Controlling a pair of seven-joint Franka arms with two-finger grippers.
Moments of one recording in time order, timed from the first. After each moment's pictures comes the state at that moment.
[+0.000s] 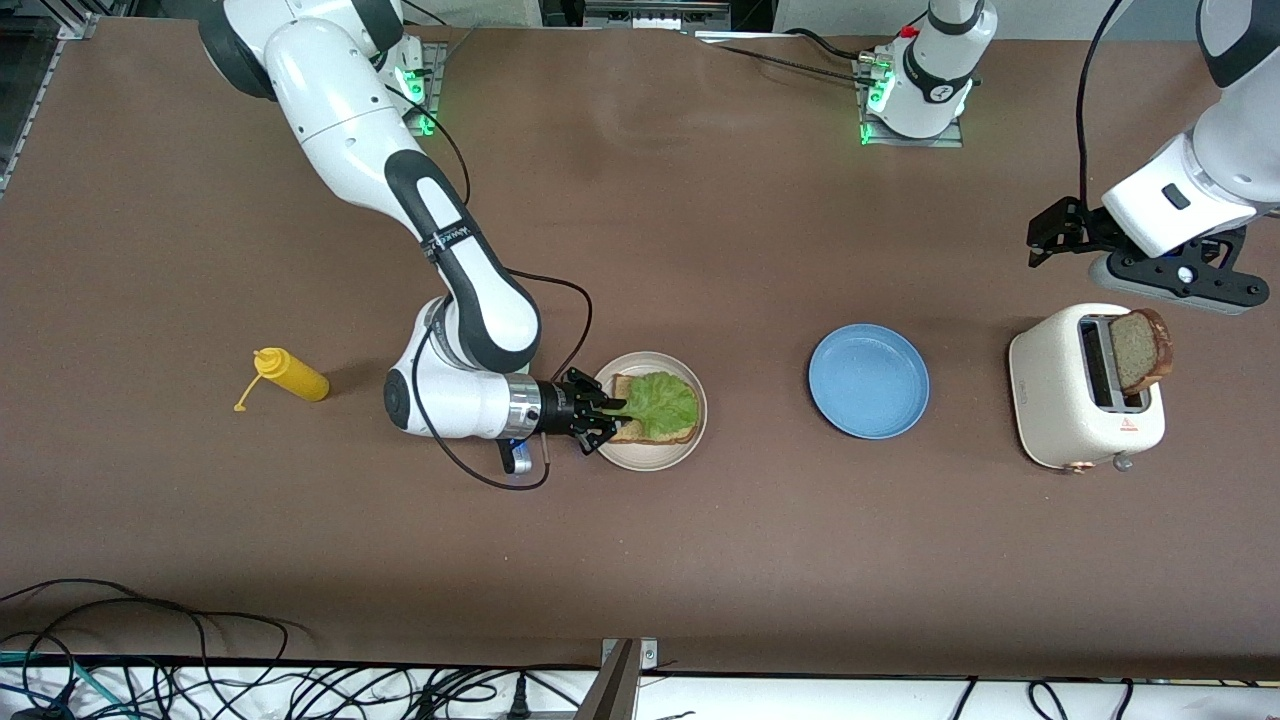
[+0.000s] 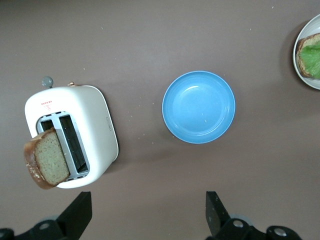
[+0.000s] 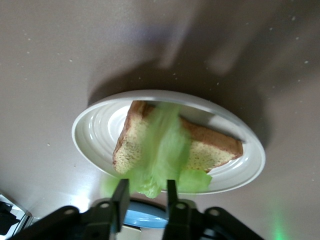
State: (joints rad) left arm -0.07 0.04 -0.02 -1.63 0.04 1.61 0.15; right arm 0.47 0.96 0.02 -1.23 0.97 2.21 1.03
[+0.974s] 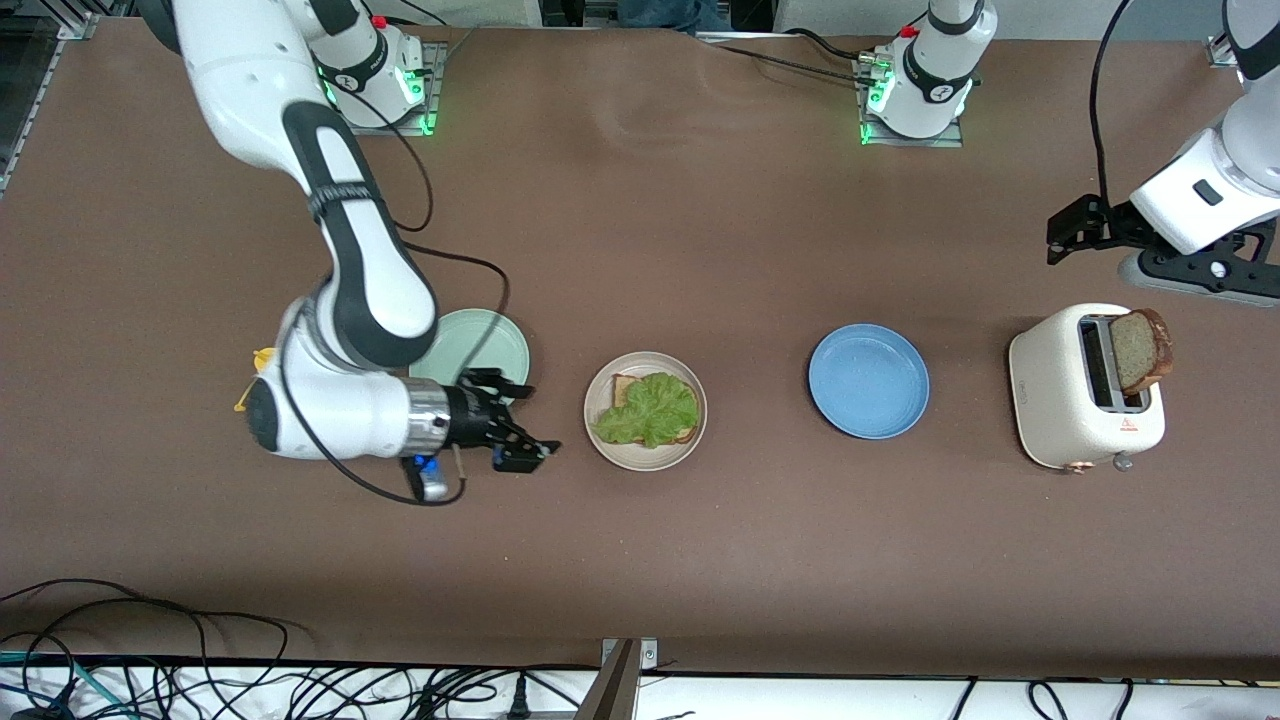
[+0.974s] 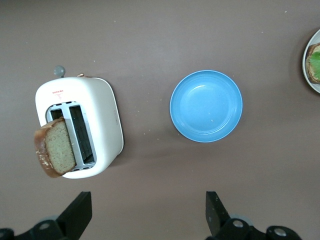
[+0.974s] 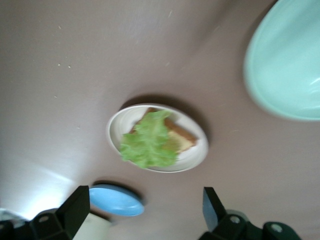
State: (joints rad) left arm -0.06 0.03 0.00 -1.62 0.04 1.58 0.12; right arm 0.37 0.77 -0.08 -1.14 0.65 1.81 0.97
